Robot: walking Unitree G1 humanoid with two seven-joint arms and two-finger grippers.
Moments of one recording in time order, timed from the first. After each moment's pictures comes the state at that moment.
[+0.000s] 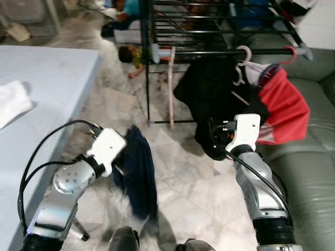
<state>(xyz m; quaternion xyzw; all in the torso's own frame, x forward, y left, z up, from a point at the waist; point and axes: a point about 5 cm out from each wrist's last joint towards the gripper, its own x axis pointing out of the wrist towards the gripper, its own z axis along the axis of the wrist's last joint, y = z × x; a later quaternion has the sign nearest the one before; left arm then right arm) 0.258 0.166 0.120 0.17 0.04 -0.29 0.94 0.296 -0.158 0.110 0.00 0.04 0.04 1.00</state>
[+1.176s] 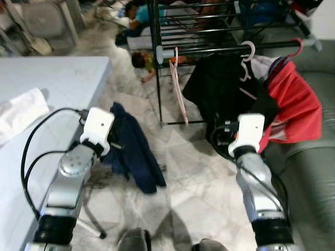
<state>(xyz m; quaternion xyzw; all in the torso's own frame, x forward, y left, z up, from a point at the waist) 0.294 0.171 0.138 0.14 -0.01 -0.17 0.98 0.292 -0.164 0.106 -0.05 -0.02 -0.01 1.00</state>
